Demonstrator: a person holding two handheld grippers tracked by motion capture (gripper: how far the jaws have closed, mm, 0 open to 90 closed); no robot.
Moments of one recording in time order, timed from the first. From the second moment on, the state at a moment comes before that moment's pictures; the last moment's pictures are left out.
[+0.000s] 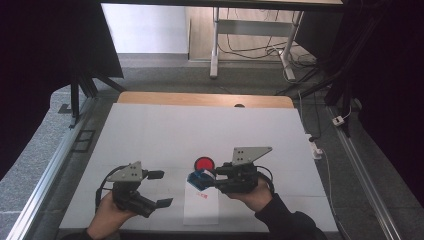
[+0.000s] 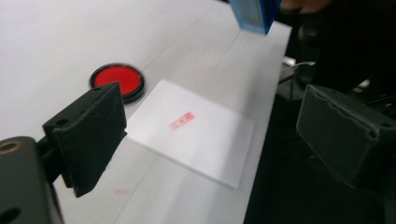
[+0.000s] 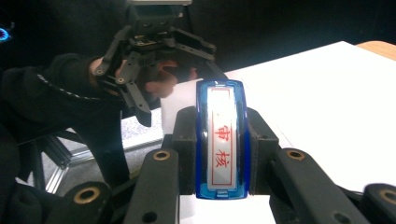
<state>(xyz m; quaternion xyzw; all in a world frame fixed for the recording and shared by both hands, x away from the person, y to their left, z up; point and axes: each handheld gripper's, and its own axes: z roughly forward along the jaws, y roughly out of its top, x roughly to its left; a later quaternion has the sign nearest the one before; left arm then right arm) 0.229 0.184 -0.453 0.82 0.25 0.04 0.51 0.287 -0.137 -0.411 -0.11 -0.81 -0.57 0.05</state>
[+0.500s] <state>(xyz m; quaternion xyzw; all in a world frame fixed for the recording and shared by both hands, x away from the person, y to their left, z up) 0.217 0.210 -0.459 0.81 0.30 0.05 0.50 0.292 -0.148 -0.412 -0.15 -0.82 -0.55 0.01</state>
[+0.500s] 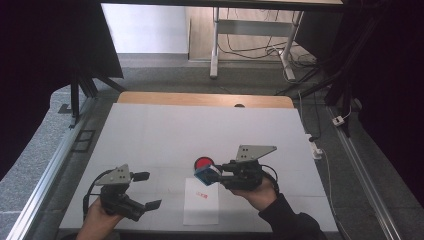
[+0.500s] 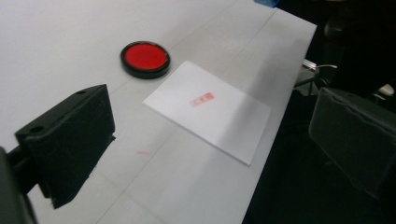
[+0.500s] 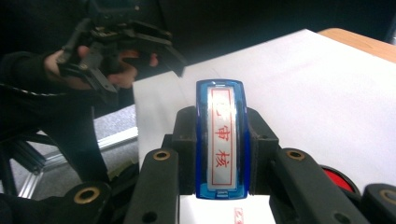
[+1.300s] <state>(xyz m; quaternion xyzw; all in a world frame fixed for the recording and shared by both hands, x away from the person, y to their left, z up) 0.191 0.250 -0.471 0.80 0.39 0.08 0.45 0.304 -0.178 -0.418 -0.21 -0.84 -0.50 -0.06</state>
